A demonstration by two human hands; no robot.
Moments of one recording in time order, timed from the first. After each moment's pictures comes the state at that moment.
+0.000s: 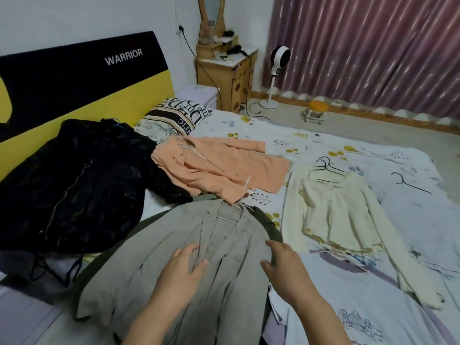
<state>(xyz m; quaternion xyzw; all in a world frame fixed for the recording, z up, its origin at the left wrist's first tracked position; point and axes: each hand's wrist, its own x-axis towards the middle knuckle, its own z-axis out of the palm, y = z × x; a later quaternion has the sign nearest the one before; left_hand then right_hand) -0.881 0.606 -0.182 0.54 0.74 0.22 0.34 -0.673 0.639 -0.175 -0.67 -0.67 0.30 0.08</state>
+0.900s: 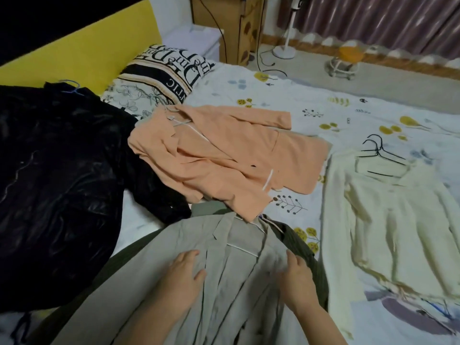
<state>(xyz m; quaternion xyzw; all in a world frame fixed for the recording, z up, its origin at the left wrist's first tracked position) -0.945 0.861 -0.341 0.56 0.75 0.03 0.36 -0.714 0.880 -0.376 -0.75 -0.57 0.33 -0.03</state>
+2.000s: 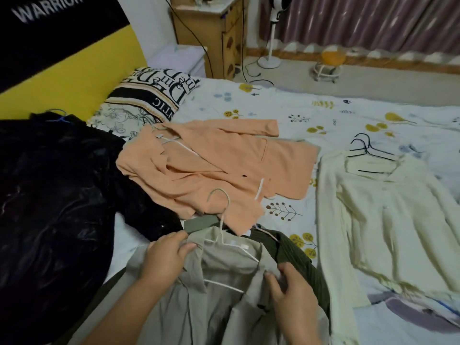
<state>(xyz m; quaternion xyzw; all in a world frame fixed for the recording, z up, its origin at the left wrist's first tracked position) -0.962 0.923 -0.336 0.66 0.71 0.13 0.22 -0.731 0.859 -0.341 -0.77 -0.49 0.32 0.26</state>
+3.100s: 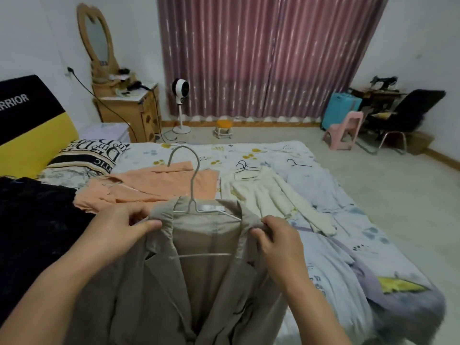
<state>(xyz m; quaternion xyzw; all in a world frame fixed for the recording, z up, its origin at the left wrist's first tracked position) -0.944 0.586 -0.029 0.79 0.53 0.24 0.20 -0.695 0.498 -0.091 -0.72 -0.55 0.06 0.42</state>
